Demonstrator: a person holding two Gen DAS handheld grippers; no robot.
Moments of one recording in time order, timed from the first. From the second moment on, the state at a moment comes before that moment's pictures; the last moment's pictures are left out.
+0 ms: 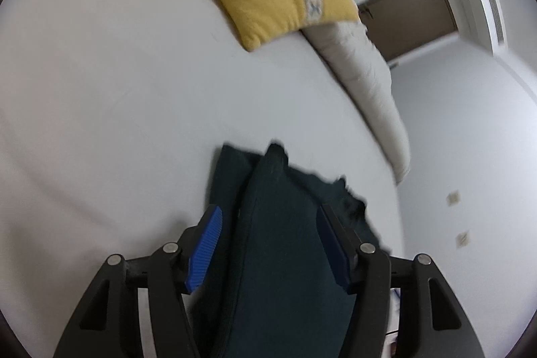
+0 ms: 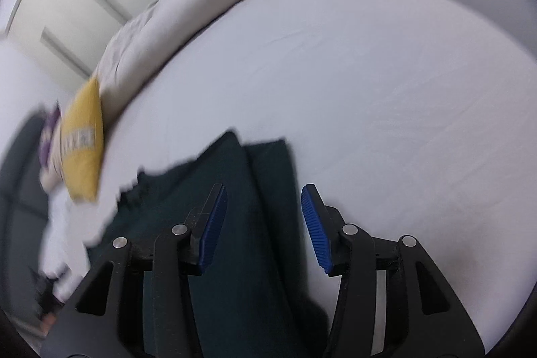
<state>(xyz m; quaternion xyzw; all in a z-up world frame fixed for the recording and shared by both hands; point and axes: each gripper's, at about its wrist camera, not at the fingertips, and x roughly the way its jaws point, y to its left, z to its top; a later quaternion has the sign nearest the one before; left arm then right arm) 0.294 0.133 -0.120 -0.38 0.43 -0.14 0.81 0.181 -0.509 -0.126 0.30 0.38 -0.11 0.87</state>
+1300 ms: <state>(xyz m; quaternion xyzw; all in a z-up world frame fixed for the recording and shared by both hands) 0.228 0.058 -0.089 -0.13 0.39 -0.08 0.91 0.078 -0.465 -0.104 0.16 0.36 -0.17 0.90</state>
